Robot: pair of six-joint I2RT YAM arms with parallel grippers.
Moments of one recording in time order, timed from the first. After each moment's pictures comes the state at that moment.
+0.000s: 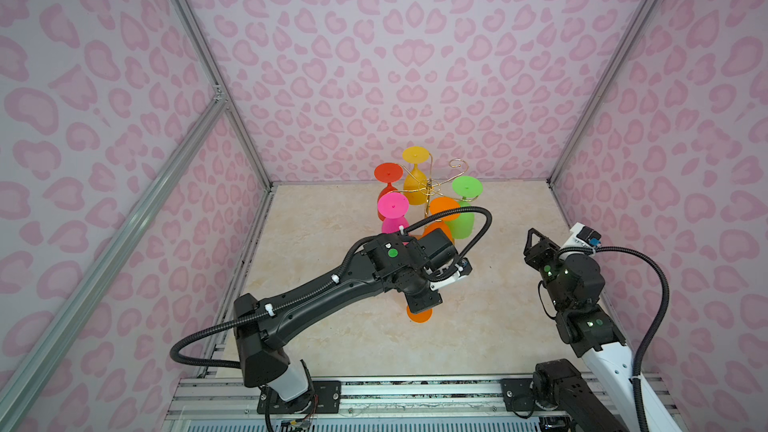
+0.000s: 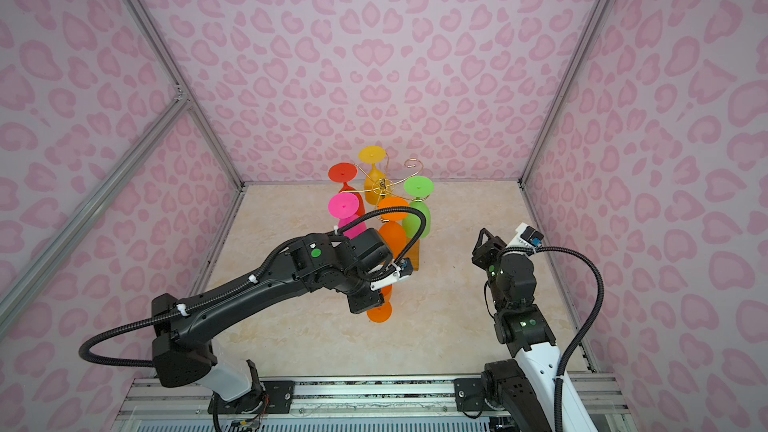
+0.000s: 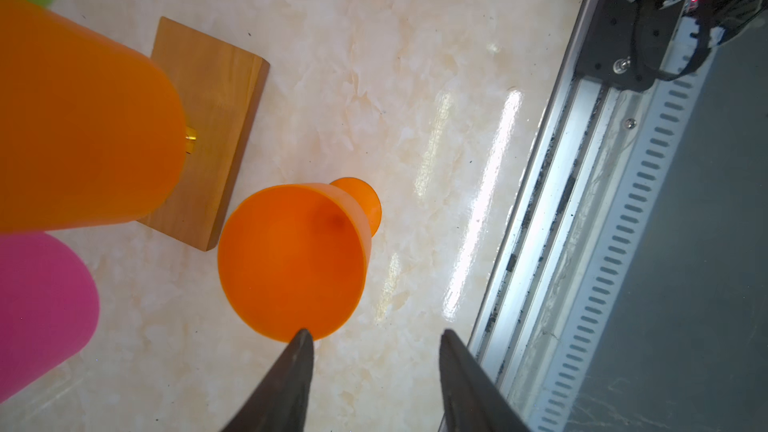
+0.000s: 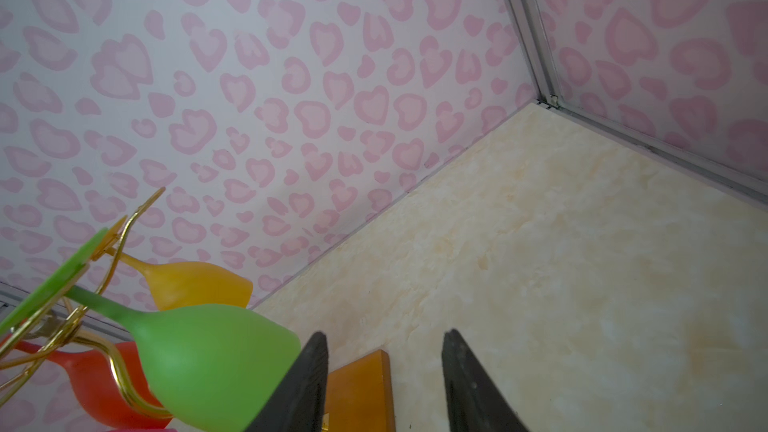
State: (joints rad) left arm -1.10 1.58 1.68 -1.25 -0.01 0.21; right arm 0.16 0.67 0.59 -0.07 0.18 0.69
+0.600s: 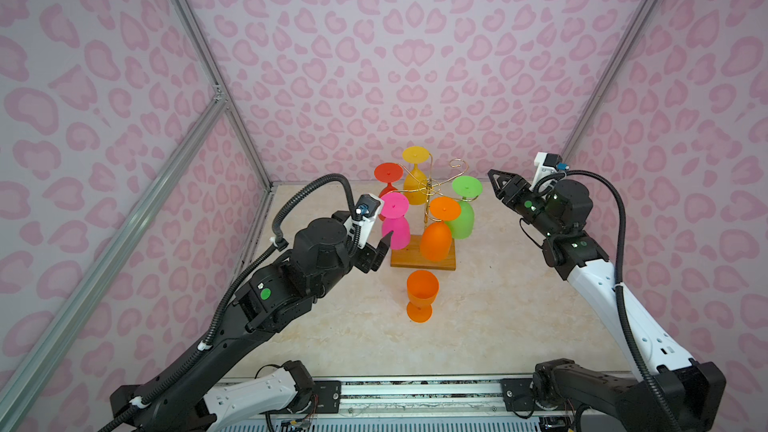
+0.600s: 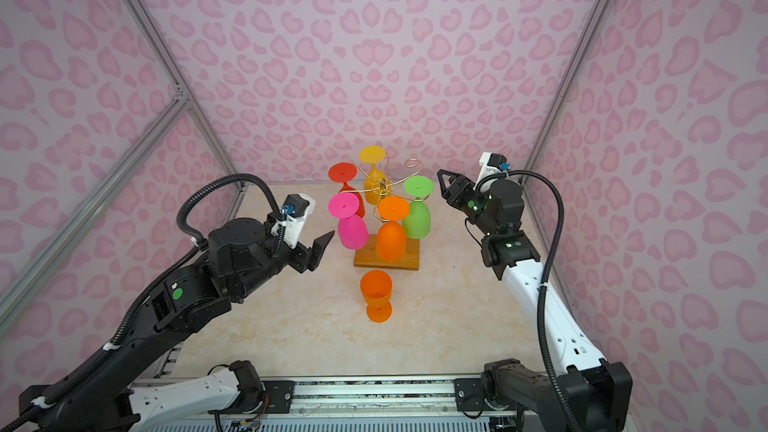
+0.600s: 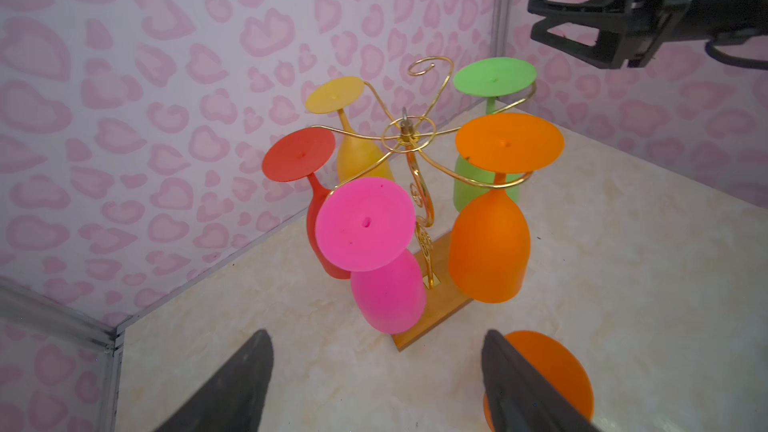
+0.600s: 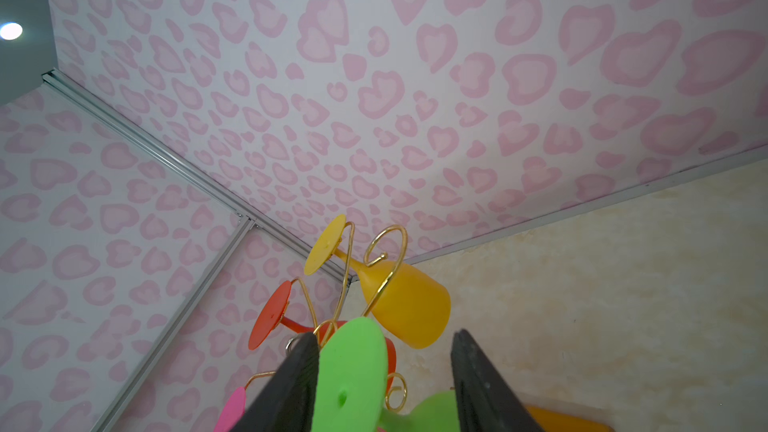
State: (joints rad) left arm -0.84 0.99 1.31 -0.64 -0.34 0.06; right arm 0.19 1.22 1.12 0.05 -0.31 0.79
